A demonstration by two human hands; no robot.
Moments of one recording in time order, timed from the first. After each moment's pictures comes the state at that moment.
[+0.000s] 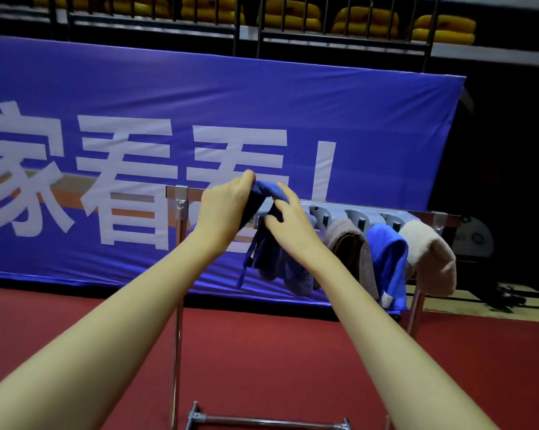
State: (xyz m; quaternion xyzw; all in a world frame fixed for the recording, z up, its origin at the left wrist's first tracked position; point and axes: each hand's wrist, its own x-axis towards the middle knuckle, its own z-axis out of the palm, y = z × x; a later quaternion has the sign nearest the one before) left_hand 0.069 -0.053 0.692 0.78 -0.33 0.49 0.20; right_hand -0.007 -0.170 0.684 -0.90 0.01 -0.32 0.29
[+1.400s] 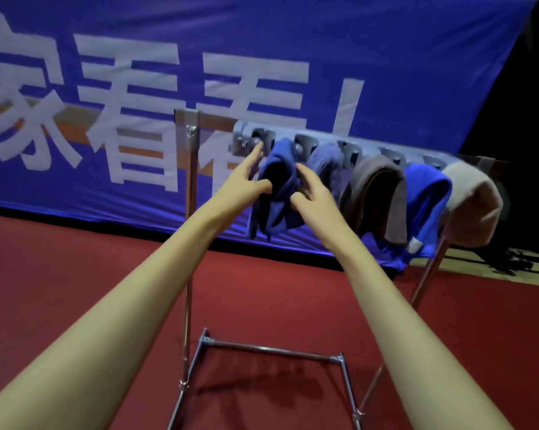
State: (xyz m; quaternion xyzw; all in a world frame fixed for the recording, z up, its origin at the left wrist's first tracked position) left_hand 0.069 -0.050 0.618 0.68 -0.36 -0.02 0.64; right_hand 0.001 -0.181 0.601 -0.82 0.00 -0.27 0.51
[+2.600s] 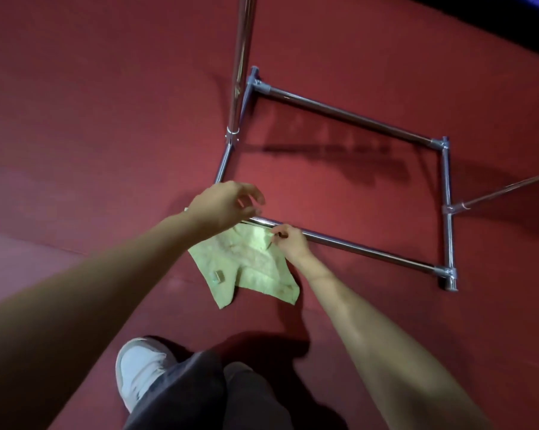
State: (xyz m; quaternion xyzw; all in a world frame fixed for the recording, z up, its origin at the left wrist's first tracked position) left_hand 0.084 0.089 0.014 0.87 -0.24 -0.30 0.31; right_hand 0.001 -0.069 -0.112 -0.80 0.34 0.17 0.47
